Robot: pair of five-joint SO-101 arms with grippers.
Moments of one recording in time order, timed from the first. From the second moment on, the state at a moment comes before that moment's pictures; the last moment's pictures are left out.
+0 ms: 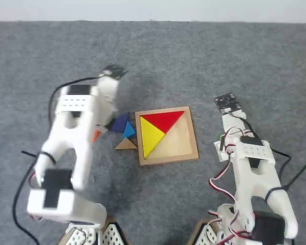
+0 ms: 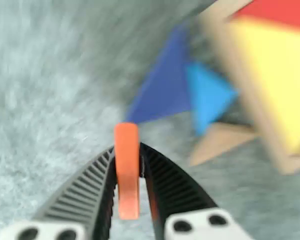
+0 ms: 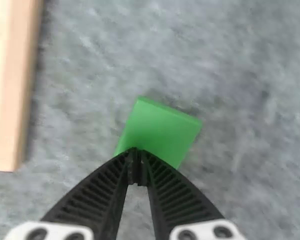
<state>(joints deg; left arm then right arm) -4.4 3.0 21.2 72.9 -21.3 3.9 -20.4 60.7 37.9 24.3</state>
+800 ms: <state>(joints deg) 26.5 36.2 -13.6 73.7 10.9 11.2 -45.7 69.7 44.7 18.8</state>
